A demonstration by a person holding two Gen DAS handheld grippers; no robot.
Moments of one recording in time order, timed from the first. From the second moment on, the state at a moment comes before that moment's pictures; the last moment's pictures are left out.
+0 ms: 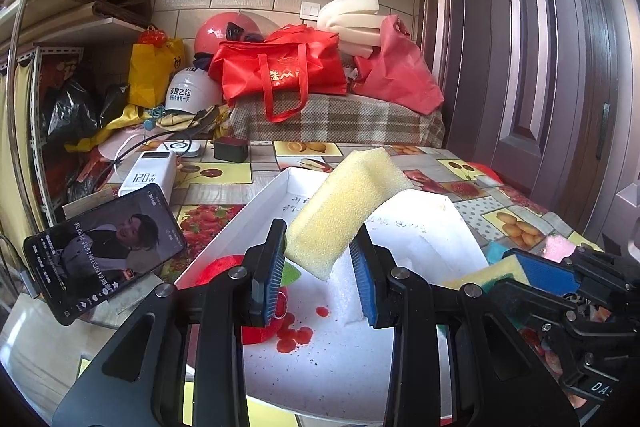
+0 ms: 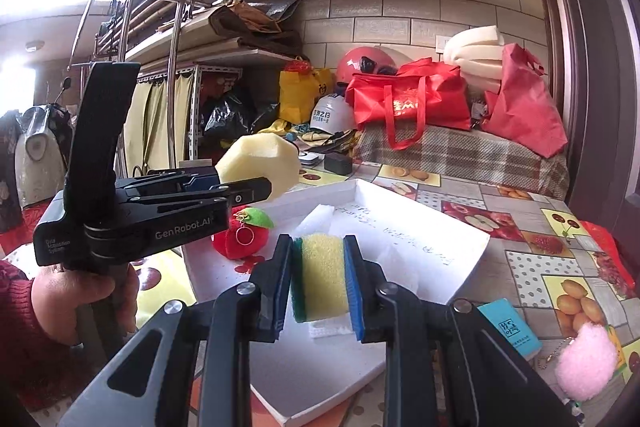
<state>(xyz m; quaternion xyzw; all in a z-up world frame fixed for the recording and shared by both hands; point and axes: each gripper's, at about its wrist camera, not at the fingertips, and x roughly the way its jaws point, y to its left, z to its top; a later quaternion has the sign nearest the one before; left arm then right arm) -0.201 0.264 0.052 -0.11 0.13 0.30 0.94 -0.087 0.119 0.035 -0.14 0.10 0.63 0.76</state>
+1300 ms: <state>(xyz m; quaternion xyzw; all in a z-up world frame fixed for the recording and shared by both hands) -0.163 0.306 0.044 -0.15 0.19 0.36 0.90 -0.042 0.168 0.040 -0.11 0.12 0.55 0.82</state>
